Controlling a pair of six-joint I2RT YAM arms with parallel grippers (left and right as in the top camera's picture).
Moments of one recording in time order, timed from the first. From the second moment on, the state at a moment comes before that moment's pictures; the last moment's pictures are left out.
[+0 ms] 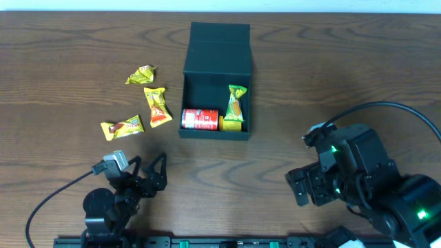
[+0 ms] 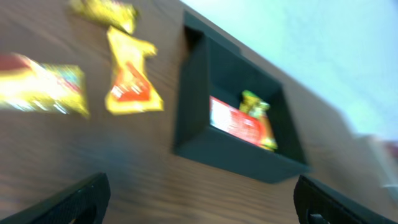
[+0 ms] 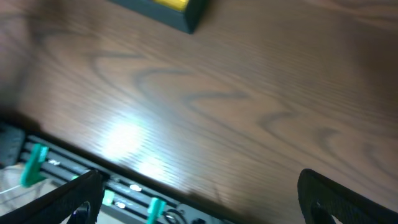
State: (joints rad) left arm 0.00 0.01 0.14 -0.47 0.37 -0.63; right arm 0.51 0.95 1.30 -1.45 -0.04 0.18
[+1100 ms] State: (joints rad) left arm 0.00 1.24 1.18 -0.99 -0.07 -0.29; right arm 0.51 0.95 1.29 -1.36 -0.11 0.17
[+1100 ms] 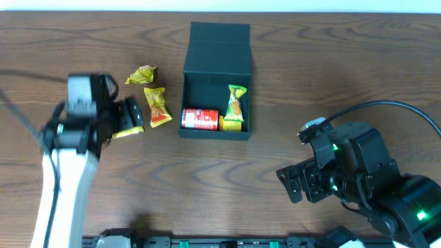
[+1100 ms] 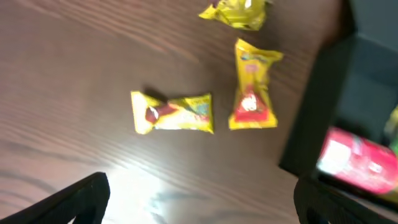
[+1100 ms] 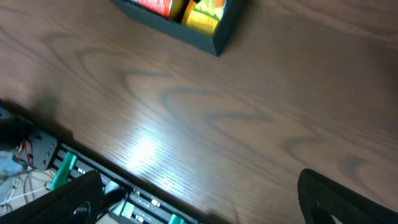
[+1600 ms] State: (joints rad) left arm -0.06 1.68 1.24 -0.84 -0.07 -0.13; right arm 0.51 0.94 1.29 -1.36 -0.06 0.15
